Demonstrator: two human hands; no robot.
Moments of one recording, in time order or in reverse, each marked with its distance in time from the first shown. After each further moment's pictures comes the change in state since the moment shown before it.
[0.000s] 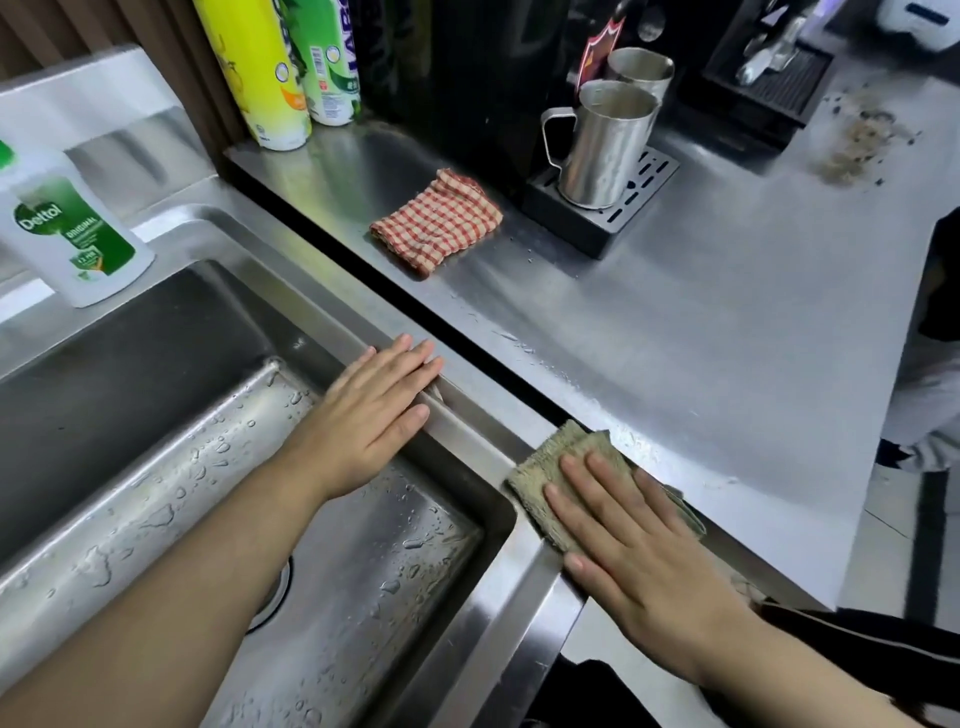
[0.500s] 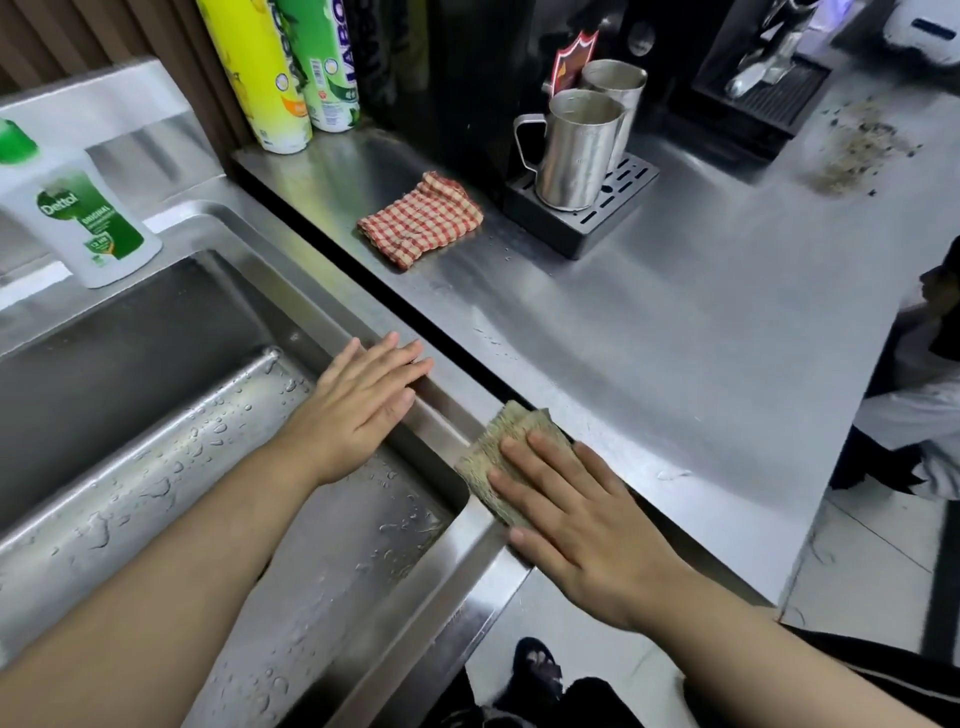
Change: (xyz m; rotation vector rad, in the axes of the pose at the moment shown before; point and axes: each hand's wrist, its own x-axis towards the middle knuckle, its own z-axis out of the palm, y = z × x) left_hand 0.001 0.040 0.000 -0.043 -0.036 -0.139; right_hand 0.011 0.018 0.006 -0.005 0.020 -0.148
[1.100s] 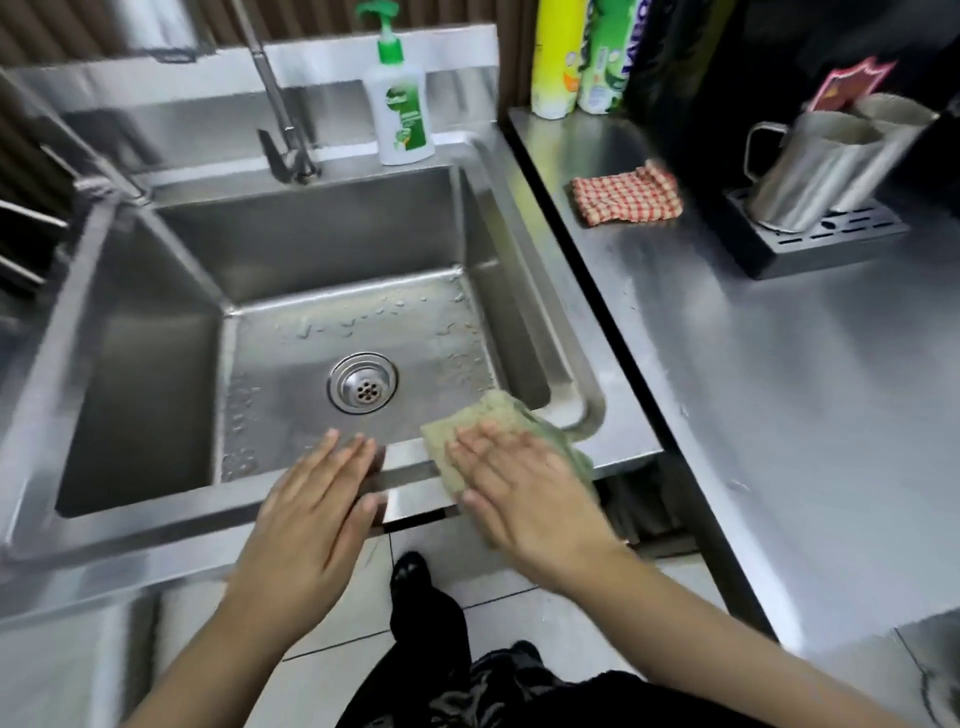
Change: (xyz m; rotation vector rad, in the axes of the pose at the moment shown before) left_hand -0.228 0.172 0.065 0.099 0.365 -0.781; right_hand -0.009 -0.049 0.011 0.133 0.052 -0.566
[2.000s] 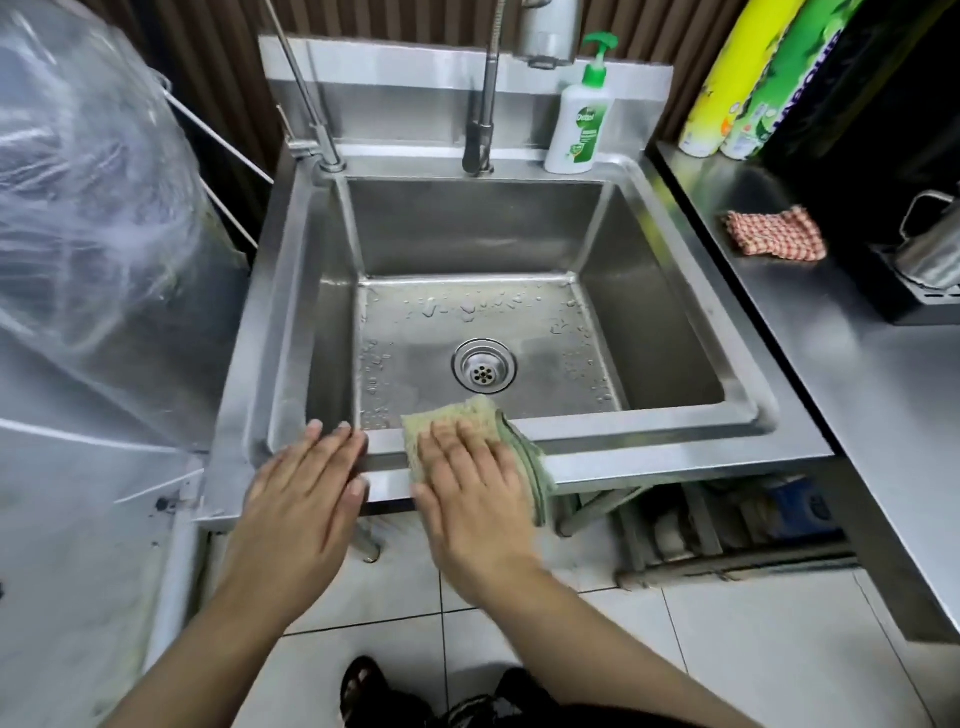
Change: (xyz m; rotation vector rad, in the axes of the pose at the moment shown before) left_hand -0.103 -0.162 -0.052 0.117 0.152 -0.153; right_hand 0.074 -0.233 0.042 -0.020 0.056 0.035
